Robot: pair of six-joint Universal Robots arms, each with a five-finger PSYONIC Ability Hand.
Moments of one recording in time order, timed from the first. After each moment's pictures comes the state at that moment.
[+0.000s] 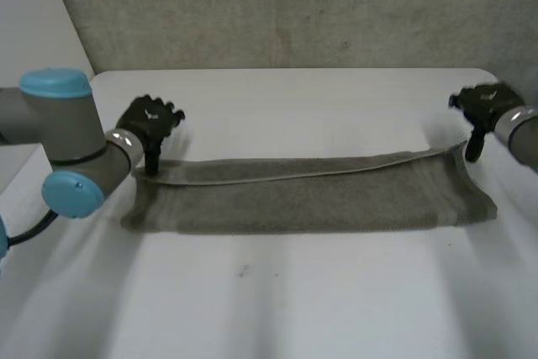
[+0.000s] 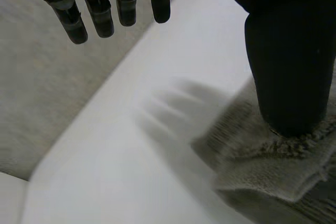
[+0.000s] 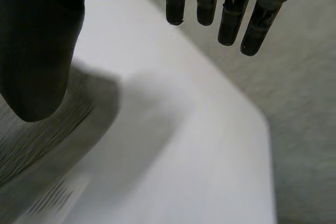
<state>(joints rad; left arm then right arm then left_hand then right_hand) 4.45 -2.36 -1.02 3.09 -1.45 3.76 1.61 -0.74 0.83 0.22 1.39 2.57 0.18 0.17 0.18 0.18 0.03 0.24 0.25 0.24 0.26 0.06</state>
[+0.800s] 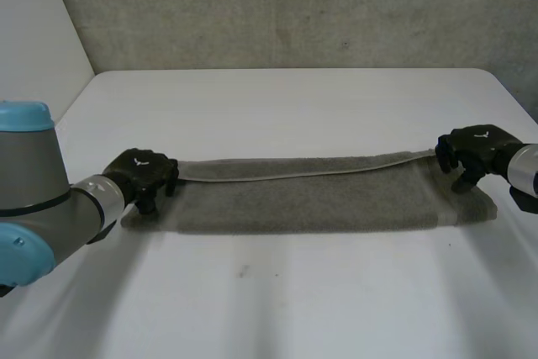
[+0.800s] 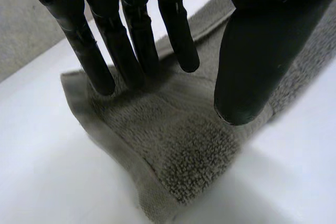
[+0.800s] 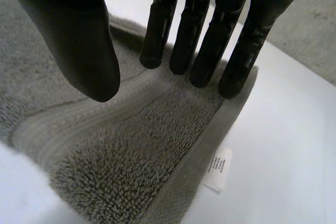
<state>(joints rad) 4.48 -2.05 -1.54 3.09 -1.35 3.58 1.53 -0.95 1.26 0.23 1.12 2.60 0.77 0.77 0.77 0.77 0.60 0.87 0.87 0.87 0.88 0.70</state>
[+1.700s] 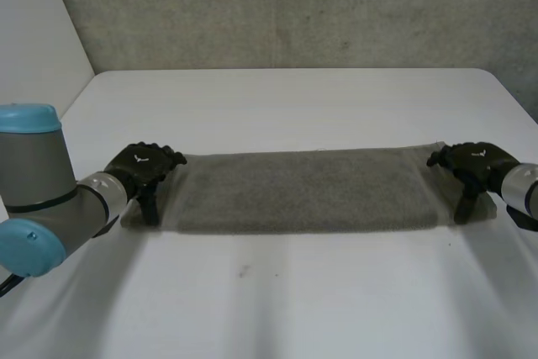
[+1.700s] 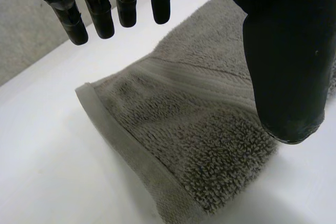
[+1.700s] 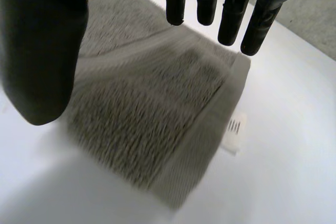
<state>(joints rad) 4.49 -2.10 -1.50 3.14 -1.36 3.58 1.52 -0.96 1.38 0.15 1.16 2.57 0.19 0.18 0.19 0.19 0.03 0.25 0.25 0.25 0.26 0.07</state>
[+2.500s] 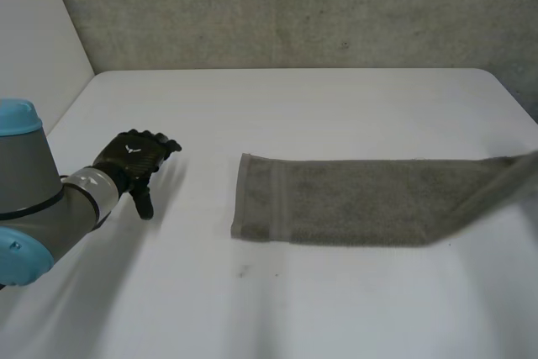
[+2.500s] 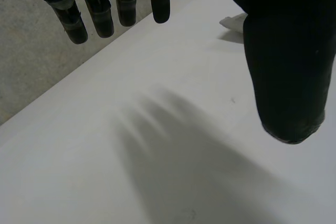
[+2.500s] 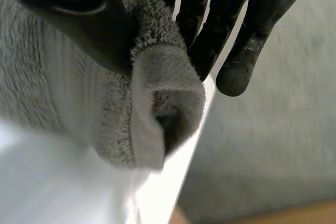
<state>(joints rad) 4.49 -1.99 -1.58 3.19 -1.36 3.58 1.29 -1.10 1.33 0.06 1.13 2.35 0.18 0.18 0.18 0.18 0.03 1.33 1.33 1.33 1.34 1.17</state>
